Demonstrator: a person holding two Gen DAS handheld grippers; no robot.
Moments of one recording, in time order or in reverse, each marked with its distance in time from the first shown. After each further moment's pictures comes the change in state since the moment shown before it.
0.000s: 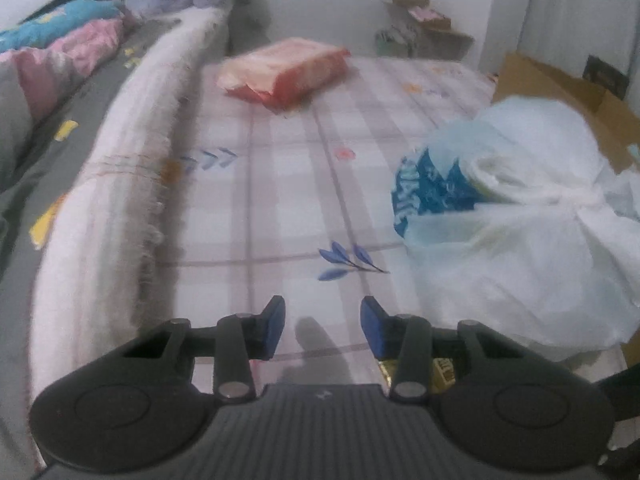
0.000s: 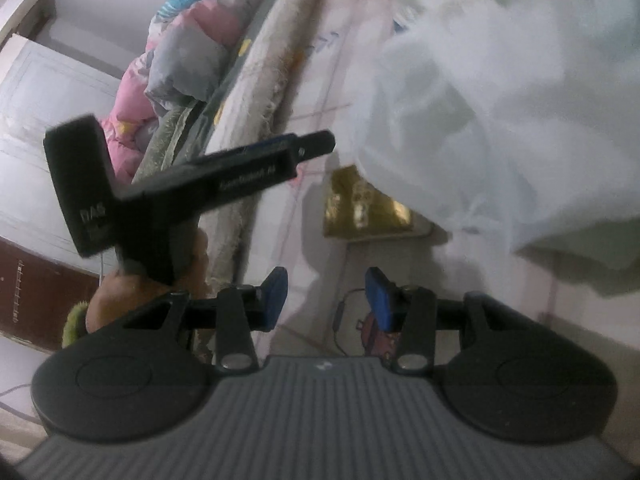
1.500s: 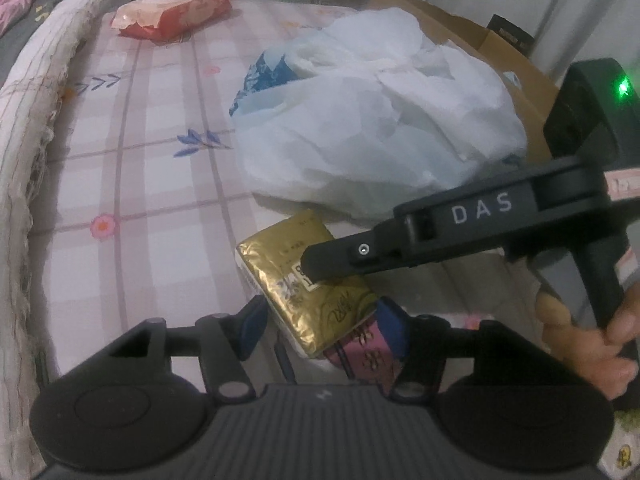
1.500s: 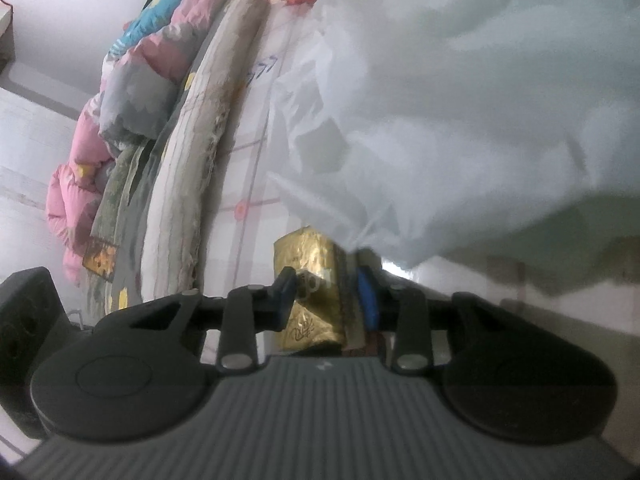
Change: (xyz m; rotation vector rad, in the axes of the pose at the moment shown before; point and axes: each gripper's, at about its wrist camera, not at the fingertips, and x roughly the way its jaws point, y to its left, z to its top) left arm -0.046 -0.043 -0.078 0.059 0.115 -0.318; right arm 0.017 -0.015 -0.001 0.101 -0.083 -0.103
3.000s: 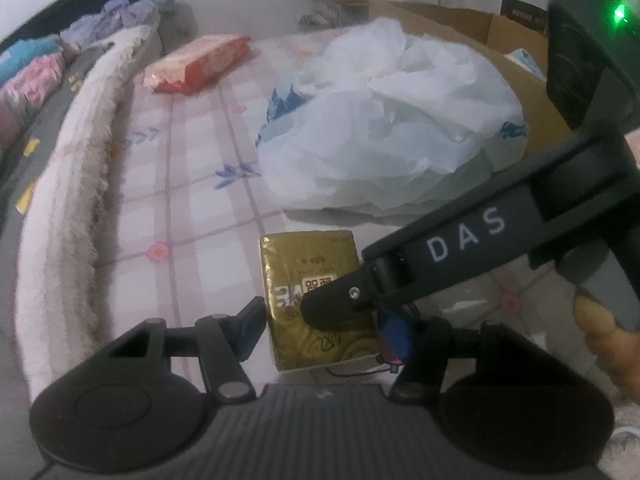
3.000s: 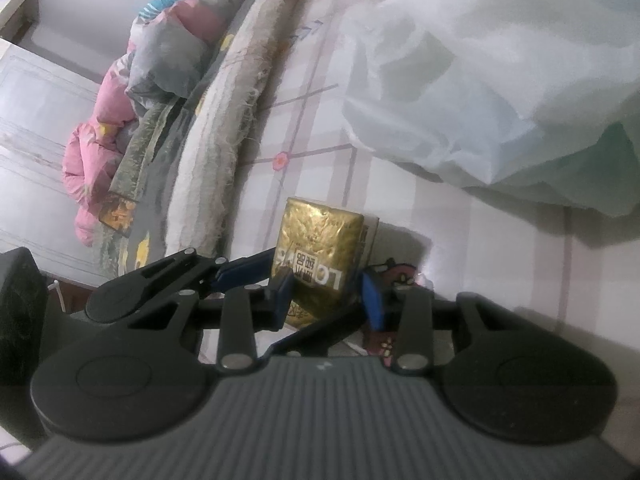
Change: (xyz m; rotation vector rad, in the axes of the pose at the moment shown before) left arm -0.018 -0.039 -0.015 0.141 -0.094 0.254; right arm -0.008 0.025 -0.022 -0.100 0.055 0.047
